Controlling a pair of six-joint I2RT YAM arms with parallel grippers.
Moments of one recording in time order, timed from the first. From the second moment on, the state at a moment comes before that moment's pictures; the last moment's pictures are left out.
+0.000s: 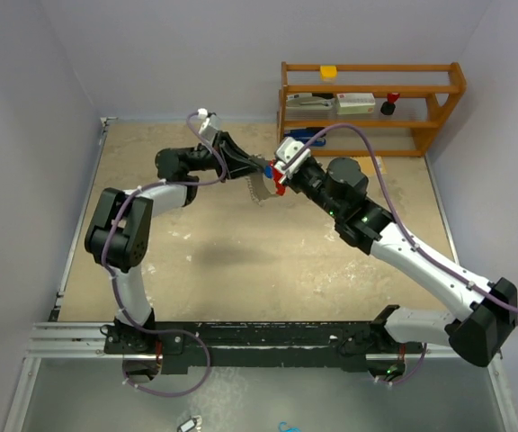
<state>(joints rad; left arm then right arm) -0.32 1.89 1.12 1.53 1.22 -0.93 0.73 1.22 1.08 0.11 0.00 -0.48</state>
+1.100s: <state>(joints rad) -0.24 1.87 1.37 1.53 1.42 -1.47 0.70 1.20 1.04 0.18 -0.03 -0.26</state>
